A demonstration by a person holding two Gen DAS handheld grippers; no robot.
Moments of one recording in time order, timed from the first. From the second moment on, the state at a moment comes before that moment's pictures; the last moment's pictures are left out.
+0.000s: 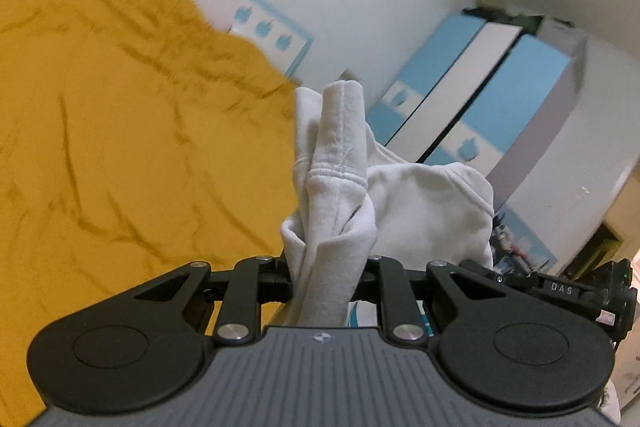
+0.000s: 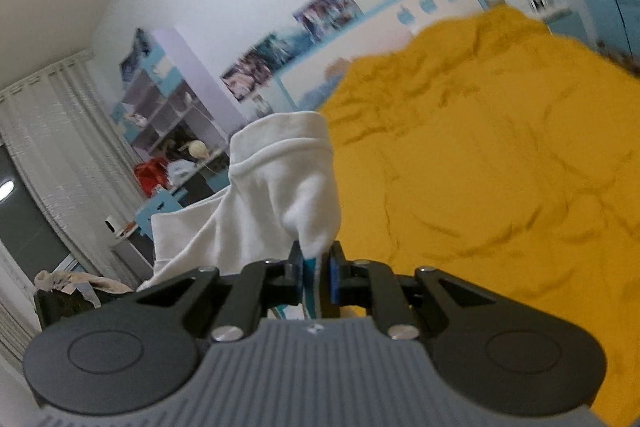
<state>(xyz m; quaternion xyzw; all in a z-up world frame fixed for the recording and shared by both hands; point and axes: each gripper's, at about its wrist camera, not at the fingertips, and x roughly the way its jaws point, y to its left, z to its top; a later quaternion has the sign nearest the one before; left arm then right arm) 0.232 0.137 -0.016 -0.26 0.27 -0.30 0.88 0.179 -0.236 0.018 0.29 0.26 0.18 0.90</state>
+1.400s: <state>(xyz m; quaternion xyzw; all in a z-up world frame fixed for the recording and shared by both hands) 0.304 0.148 -0.130 -0.21 0.43 -0.17 0.86 0.289 -0.221 -0.131 0.17 0.44 0.07 0.88</state>
